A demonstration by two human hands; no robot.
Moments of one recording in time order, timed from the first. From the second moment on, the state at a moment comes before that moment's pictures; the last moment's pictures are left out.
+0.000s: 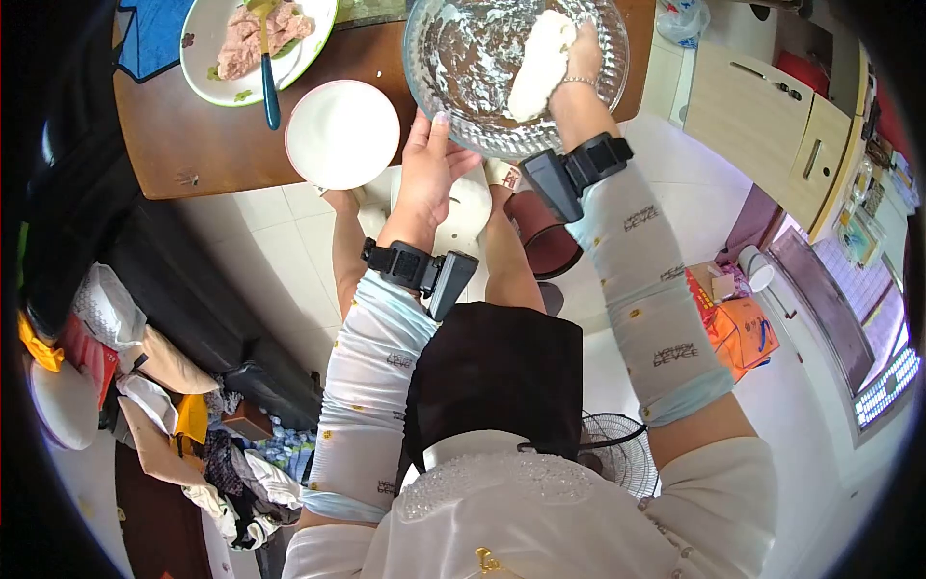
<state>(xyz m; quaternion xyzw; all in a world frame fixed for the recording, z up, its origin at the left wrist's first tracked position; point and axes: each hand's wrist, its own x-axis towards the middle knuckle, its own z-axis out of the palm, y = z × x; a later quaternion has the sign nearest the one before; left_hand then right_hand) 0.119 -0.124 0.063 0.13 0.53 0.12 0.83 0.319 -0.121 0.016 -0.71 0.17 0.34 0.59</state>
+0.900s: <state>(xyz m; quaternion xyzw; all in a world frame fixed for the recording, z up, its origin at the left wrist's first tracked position) 0.158 -0.116 0.104 0.34 0.48 0.13 0.80 0.340 -0.126 0.027 -0.72 -0.16 0.27 0.62</state>
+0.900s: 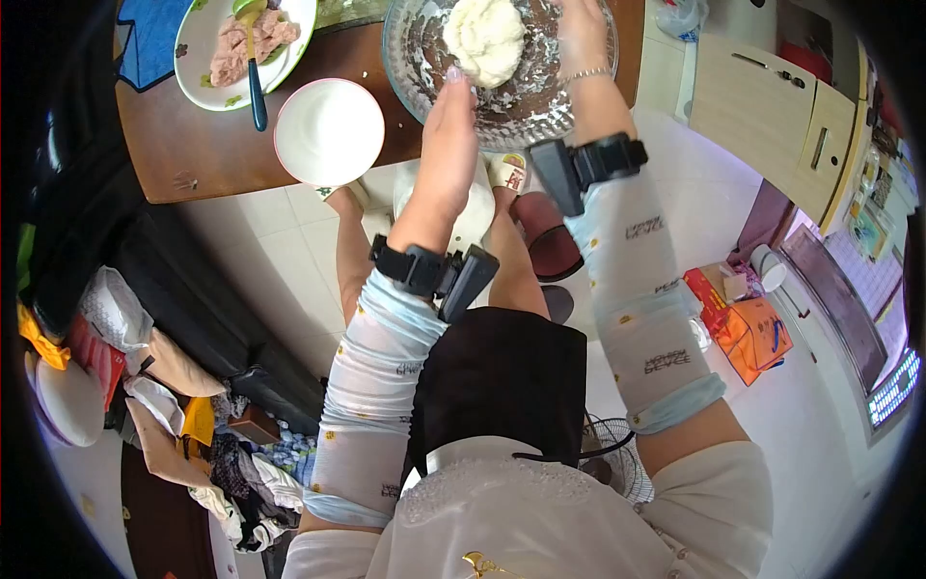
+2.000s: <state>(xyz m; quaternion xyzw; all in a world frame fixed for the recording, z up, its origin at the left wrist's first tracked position) 0.120 -0.144 0.066 0.20 0.57 0.15 0.78 0.282 -0.120 0.006 -0.88 -0.46 0.03 0.09</state>
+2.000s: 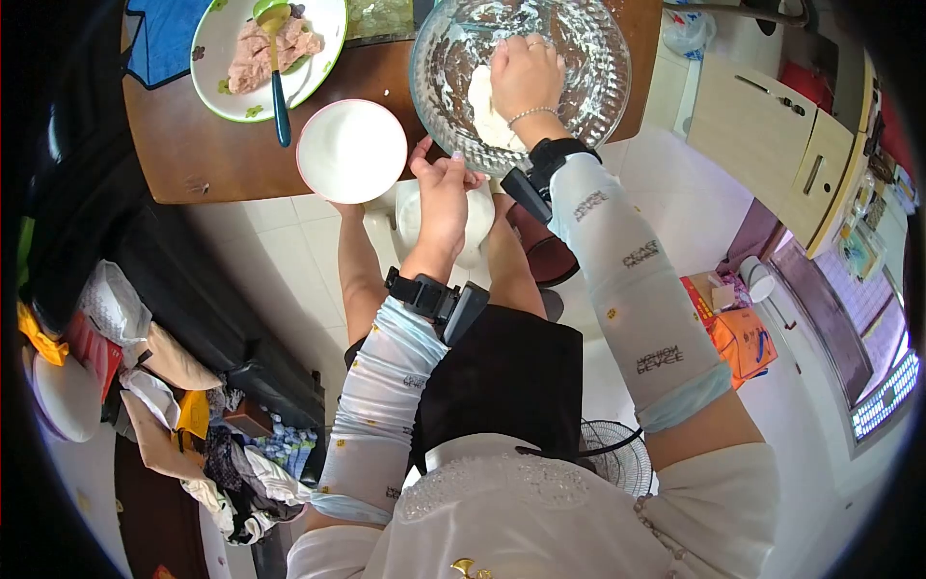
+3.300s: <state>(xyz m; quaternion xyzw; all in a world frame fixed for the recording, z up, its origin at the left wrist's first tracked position) 0.129 -0.152 0.056 0.20 0.60 0.15 0.76 0.316 -0.127 0.052 -0.83 -0.36 0.36 0.22</state>
